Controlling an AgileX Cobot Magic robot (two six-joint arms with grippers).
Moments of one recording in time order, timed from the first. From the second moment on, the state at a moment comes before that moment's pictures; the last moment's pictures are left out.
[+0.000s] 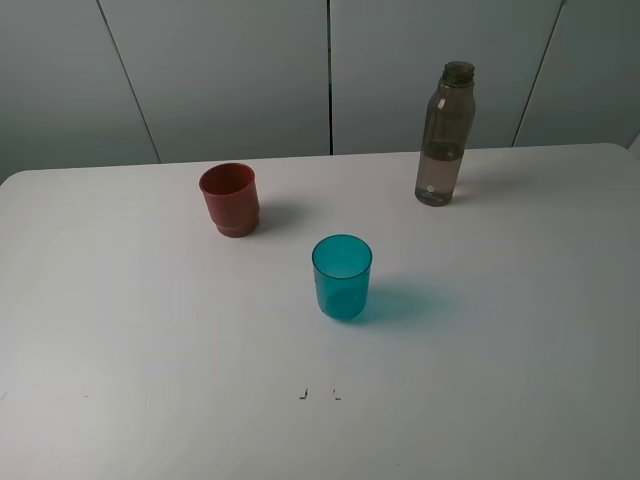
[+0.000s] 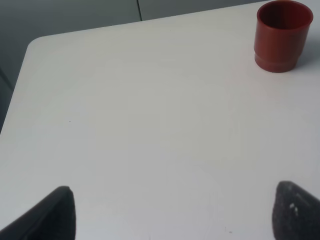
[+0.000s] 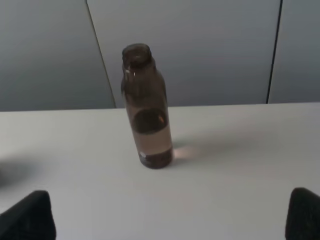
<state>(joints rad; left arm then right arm) -0.11 0.00 -0.51 0.10 1.08 0.01 0.07 0.62 -0.58 0.15 0.51 -0.06</state>
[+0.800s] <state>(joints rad) -0.11 0.00 -0.51 0.10 1.08 0.01 0.20 1.72 -0.52 -0.13 -0.57 0.04</state>
